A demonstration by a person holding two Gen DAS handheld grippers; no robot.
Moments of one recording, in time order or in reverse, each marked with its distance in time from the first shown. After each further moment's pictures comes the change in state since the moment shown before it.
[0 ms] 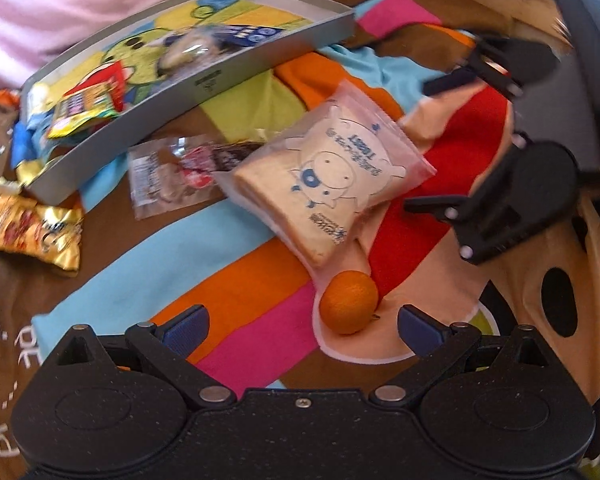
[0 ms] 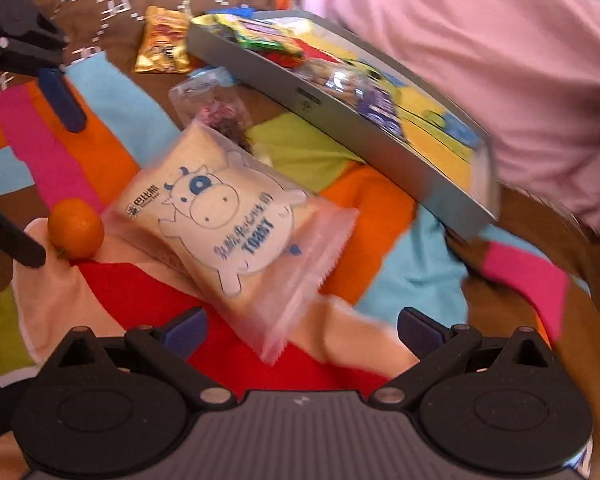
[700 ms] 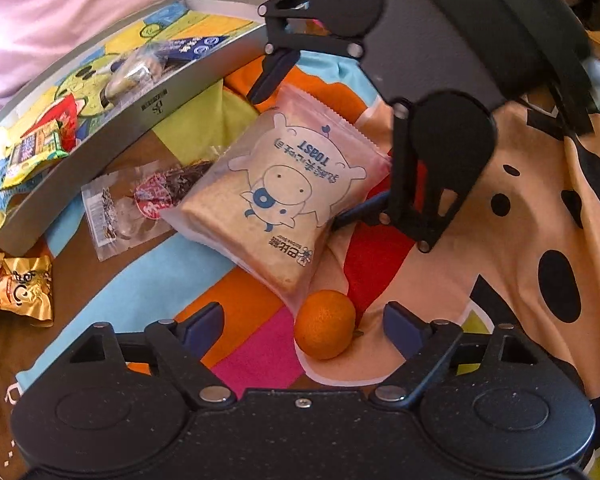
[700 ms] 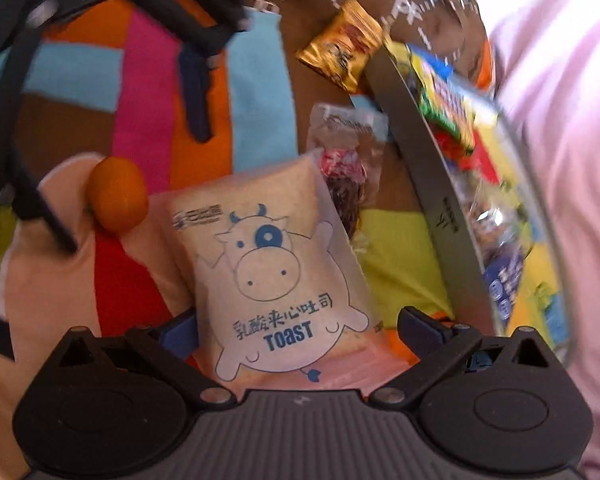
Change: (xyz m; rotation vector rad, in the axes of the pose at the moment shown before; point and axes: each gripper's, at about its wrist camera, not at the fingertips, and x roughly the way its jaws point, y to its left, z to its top) left arm 0.014 -0.011 0.008 0.122 -0.007 -0.042; right arm 0.039 0.020 0.051 -0.608 -0.033 0.225
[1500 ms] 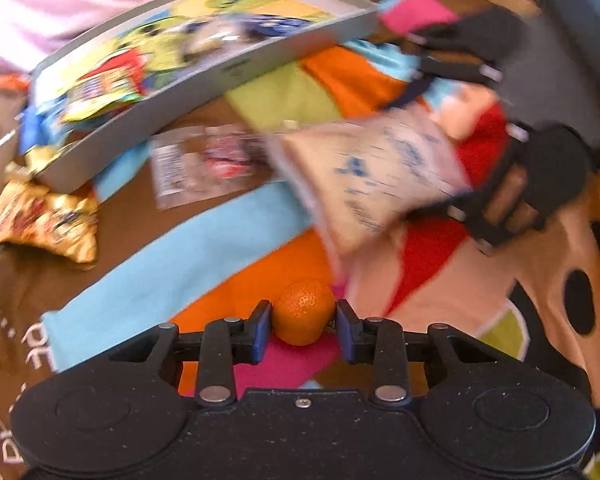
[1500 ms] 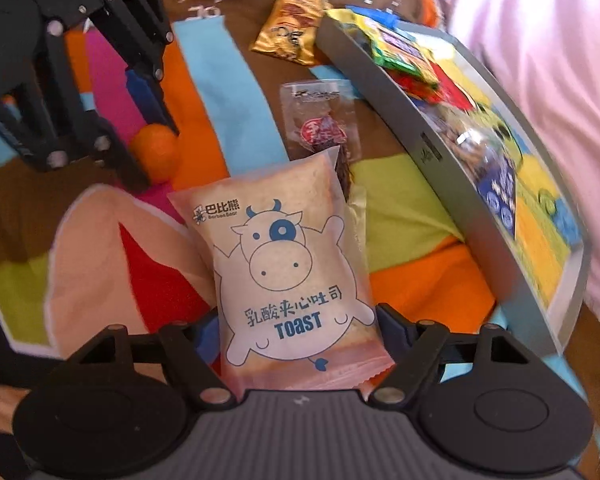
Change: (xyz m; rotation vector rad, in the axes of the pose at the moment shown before) left arm -0.009 0.039 -0.015 -0.185 0.010 0.064; right arm -0.027 0.010 -0.014 0.305 0.056 0.023
